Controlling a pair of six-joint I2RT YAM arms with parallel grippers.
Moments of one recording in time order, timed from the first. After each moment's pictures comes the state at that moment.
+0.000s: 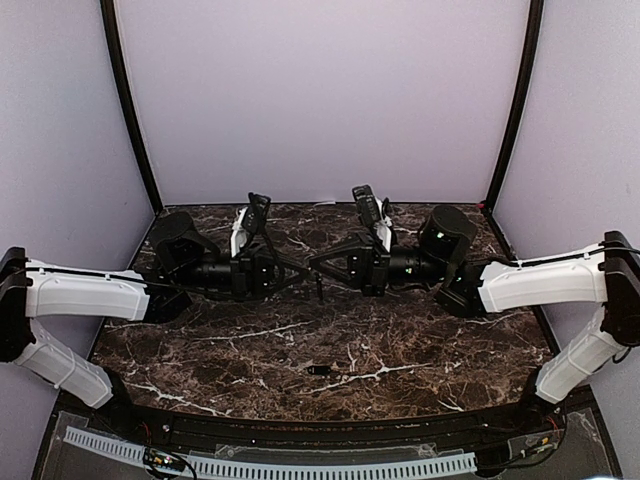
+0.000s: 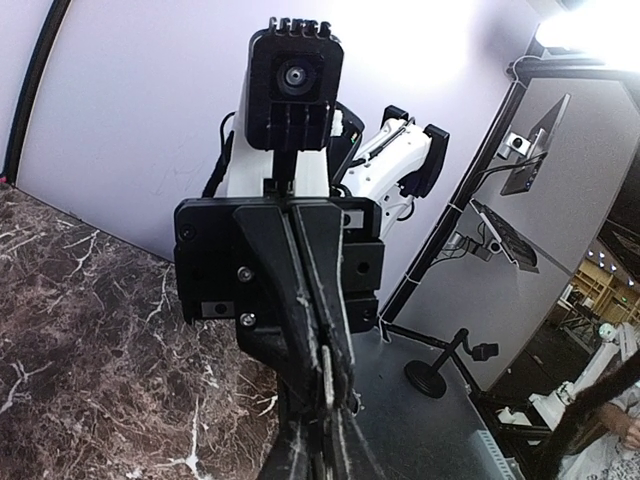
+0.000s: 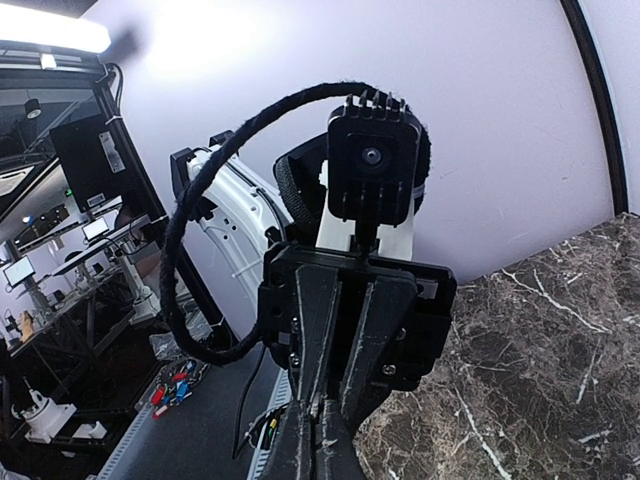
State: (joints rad) left arm -0.81 1.36 0.71 0.78 0.83 -0.58; right arm 0.94 1.49 0.84 0.83 -0.73 0.52
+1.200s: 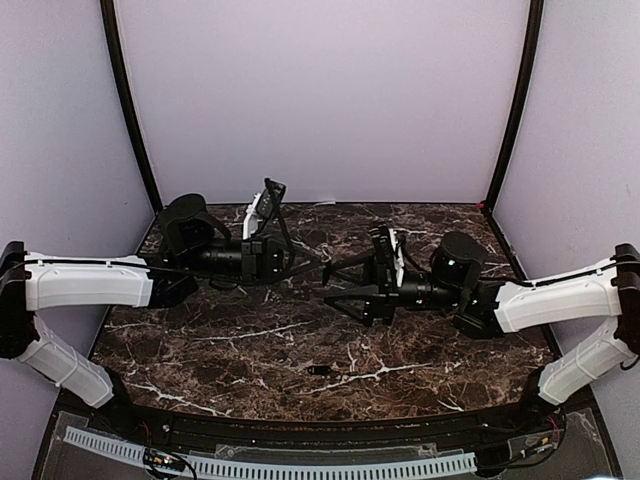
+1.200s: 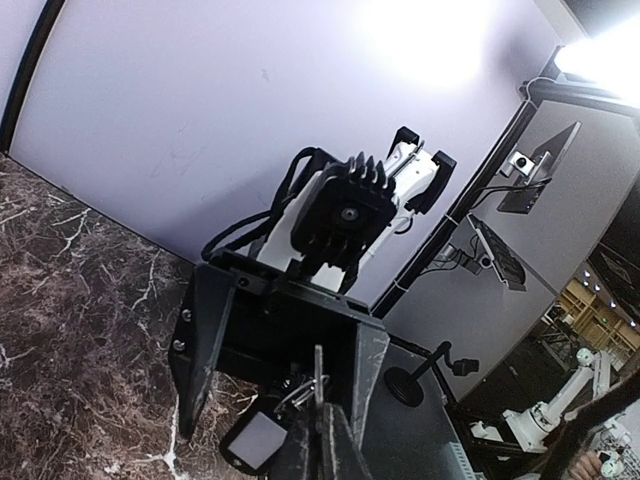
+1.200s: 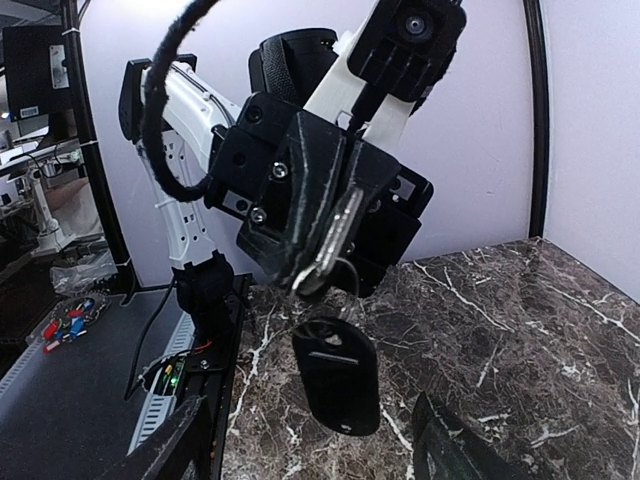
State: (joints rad) left arm -0.81 1.39 0.84 0.63 0.84 -0.64; right arm 0.96 1.38 0.65 0.79 -0.56 0.16
